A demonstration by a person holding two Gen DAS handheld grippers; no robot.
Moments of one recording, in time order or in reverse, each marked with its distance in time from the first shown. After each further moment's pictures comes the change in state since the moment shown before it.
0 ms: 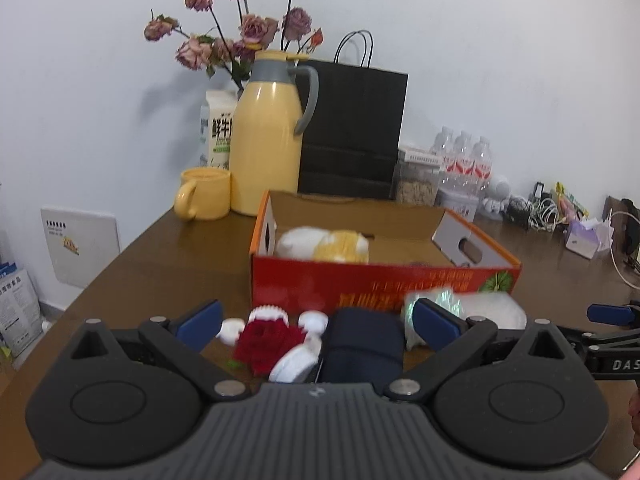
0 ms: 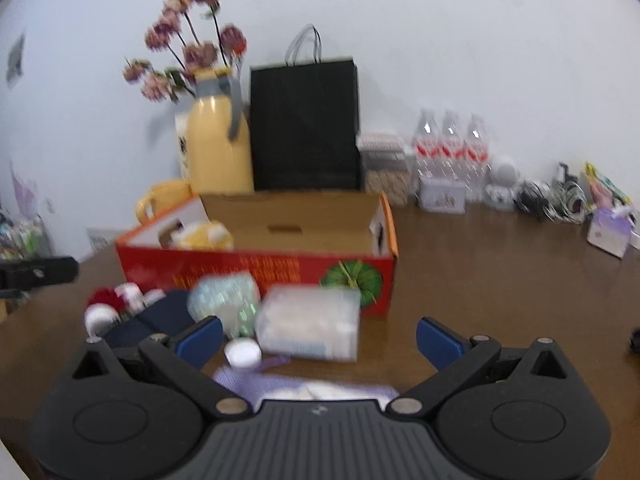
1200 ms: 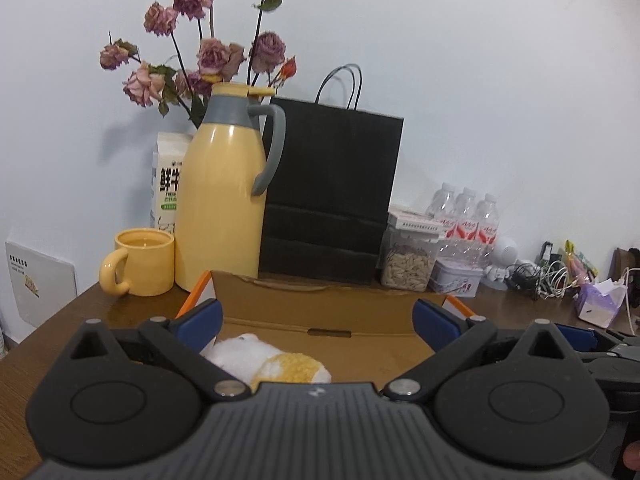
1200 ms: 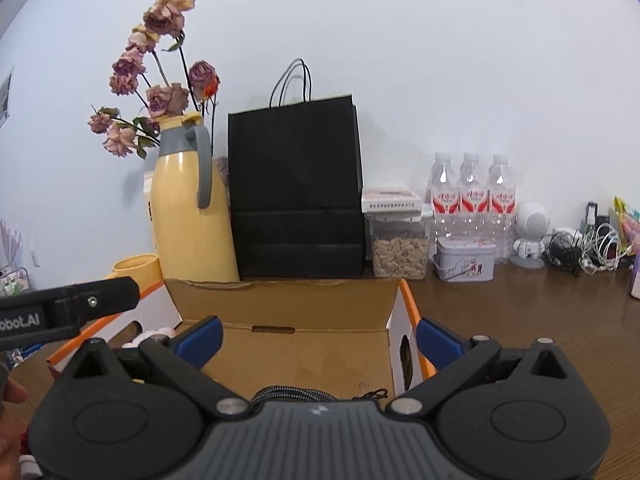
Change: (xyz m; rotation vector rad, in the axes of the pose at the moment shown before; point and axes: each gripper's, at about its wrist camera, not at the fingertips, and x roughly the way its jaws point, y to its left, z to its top) left arm 0.118 -0.039 0.069 -0.040 -0.173 -0.034; right arm 0.118 -0.004 0.080 0.040 -0.186 0.024
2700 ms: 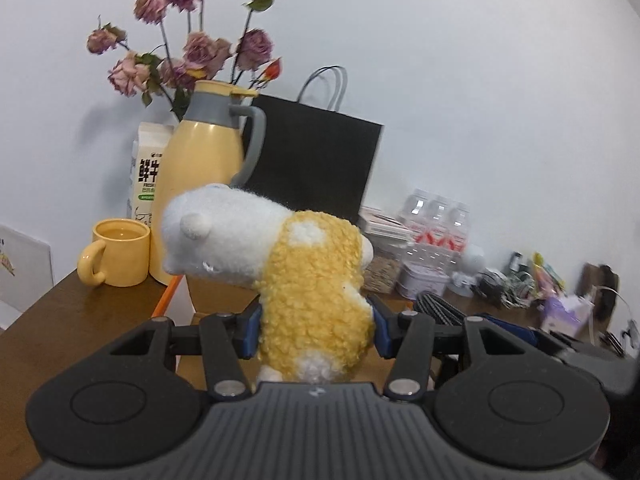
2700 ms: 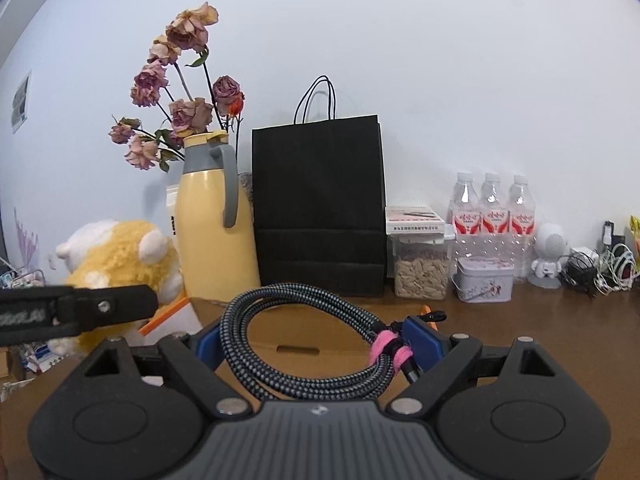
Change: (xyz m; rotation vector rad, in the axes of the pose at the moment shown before) left arm 0.001 -0.003 0.020 -0.072 0.049 -0.075; right arm 0.003 0.013 0.021 -0.018 -0.022 0.053
